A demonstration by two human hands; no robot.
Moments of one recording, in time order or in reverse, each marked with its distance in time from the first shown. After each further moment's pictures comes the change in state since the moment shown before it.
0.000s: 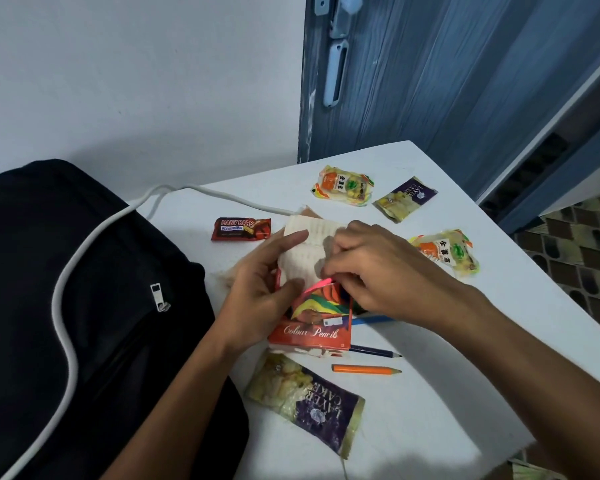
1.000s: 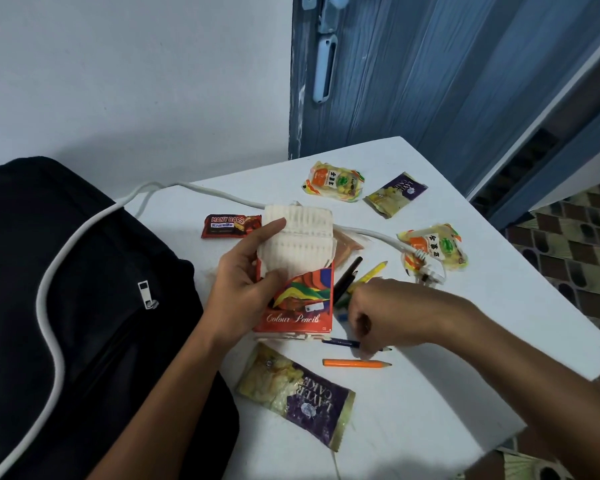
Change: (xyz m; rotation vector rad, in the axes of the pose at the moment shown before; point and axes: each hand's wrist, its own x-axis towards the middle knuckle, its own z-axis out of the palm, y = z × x) left_hand -0.003 0.005 -0.002 -0.011 0.136 -0.049; right_hand -0.027 0.000 0.013 0.202 -0.648 0.297
